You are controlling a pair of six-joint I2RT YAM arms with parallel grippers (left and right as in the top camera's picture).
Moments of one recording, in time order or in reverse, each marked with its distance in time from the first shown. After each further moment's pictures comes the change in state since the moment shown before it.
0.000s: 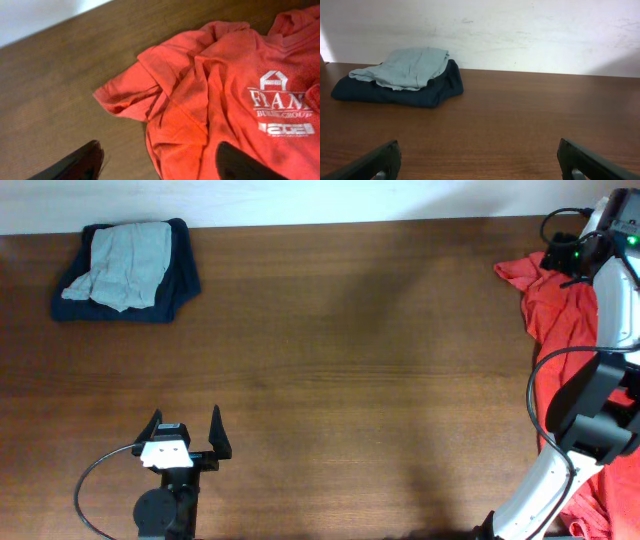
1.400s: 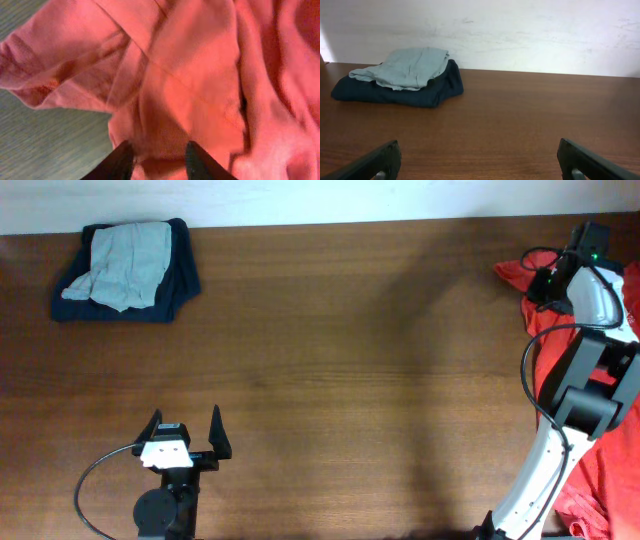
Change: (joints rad) left arm 0.000 0.000 0.000 0.000 0.000 0.000; right arm -0.001 0.219 0.002 -0.021 0.059 0.117
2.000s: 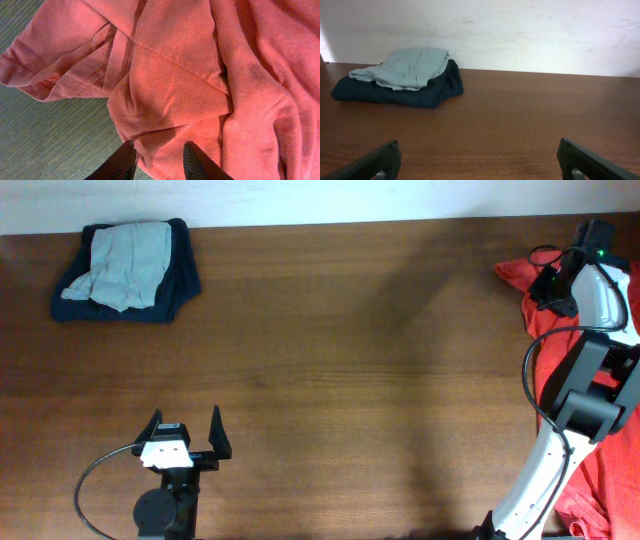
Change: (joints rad) left arm 0.000 0.000 0.000 0.000 0.000 0.000; right arm 0.000 -0.031 0.001 -0.059 0.001 0.132
